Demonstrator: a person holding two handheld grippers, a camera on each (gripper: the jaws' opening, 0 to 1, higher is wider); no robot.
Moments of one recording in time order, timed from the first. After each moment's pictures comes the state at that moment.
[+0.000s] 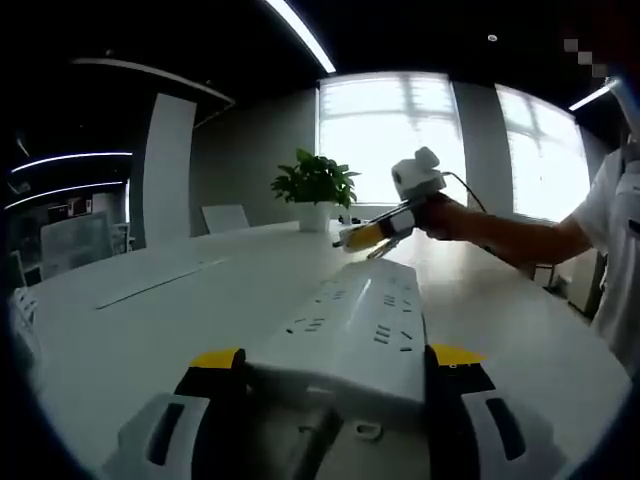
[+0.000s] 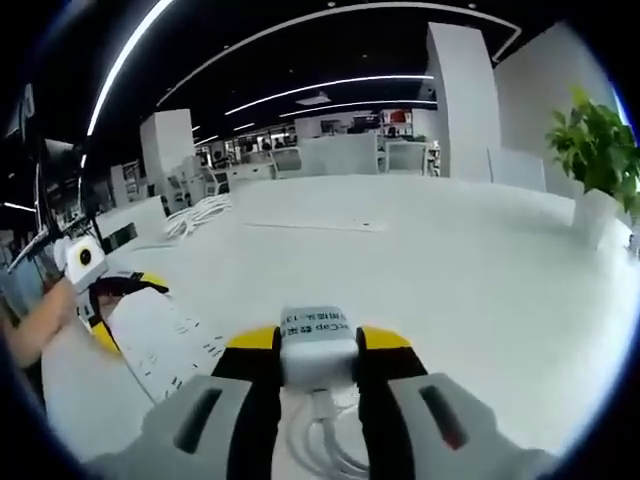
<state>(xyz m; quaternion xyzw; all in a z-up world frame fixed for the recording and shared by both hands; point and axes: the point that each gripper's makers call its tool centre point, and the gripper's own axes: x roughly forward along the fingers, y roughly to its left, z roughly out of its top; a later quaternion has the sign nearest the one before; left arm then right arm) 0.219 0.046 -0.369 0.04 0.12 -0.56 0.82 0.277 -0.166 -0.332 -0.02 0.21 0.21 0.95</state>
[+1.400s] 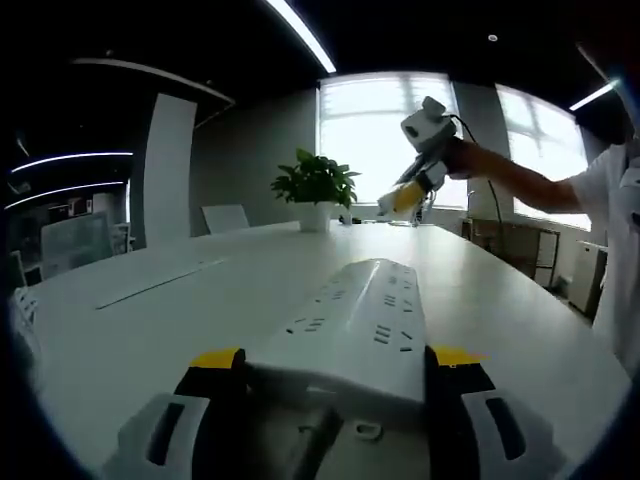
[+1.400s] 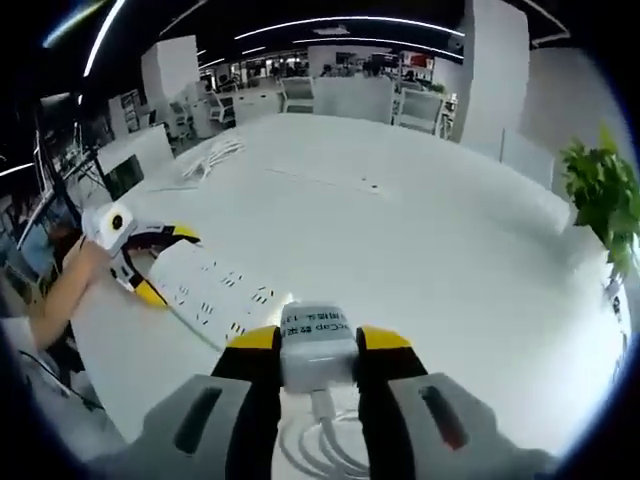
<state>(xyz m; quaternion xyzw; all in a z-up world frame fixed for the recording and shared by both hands) 0.219 0.047 -0.369 0.04 0.12 -0.56 0.82 0.211 -0.177 -0.276 -0.13 0.36 0.21 0.90</state>
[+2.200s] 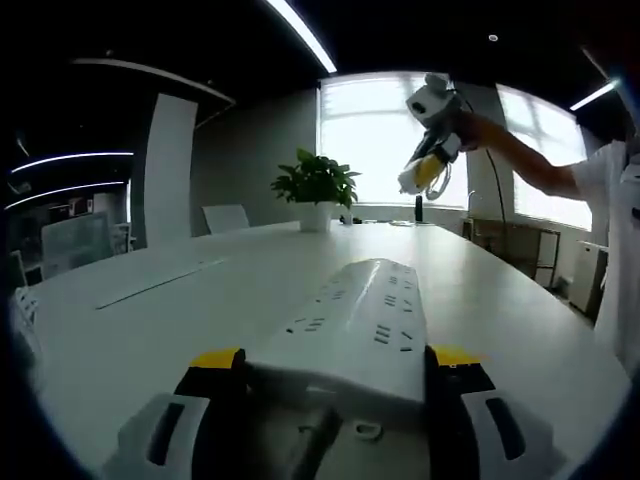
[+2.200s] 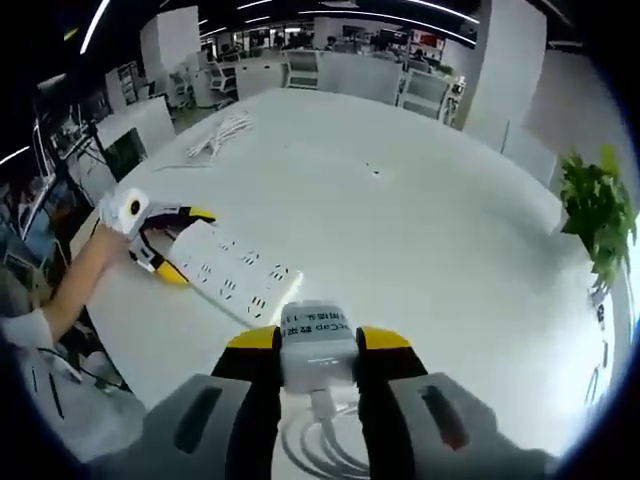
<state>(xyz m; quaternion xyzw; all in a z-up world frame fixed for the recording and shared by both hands) 0.219 0.045 -0.370 0.04 0.12 -0.56 0.82 0.181 -0.171 -0.245 -0.13 0.43 0.21 0.87</state>
